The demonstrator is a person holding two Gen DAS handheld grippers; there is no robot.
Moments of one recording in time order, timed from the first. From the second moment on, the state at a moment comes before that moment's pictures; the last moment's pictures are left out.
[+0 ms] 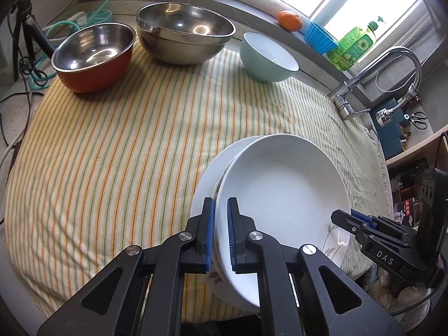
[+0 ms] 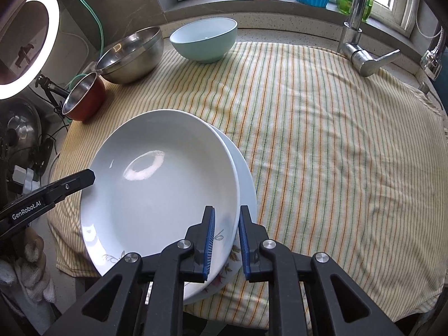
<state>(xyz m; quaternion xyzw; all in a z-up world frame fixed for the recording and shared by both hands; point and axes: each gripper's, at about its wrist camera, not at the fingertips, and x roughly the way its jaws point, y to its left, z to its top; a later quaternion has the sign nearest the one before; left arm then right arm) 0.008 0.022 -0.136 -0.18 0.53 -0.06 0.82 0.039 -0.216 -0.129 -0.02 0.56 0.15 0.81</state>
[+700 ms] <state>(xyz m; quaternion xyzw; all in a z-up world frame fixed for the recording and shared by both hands) 0.002 0.032 -0.131 -0.19 0.53 -0.05 0.83 0.037 -0.209 -0.129 -0.04 0.57 0.15 0.81</state>
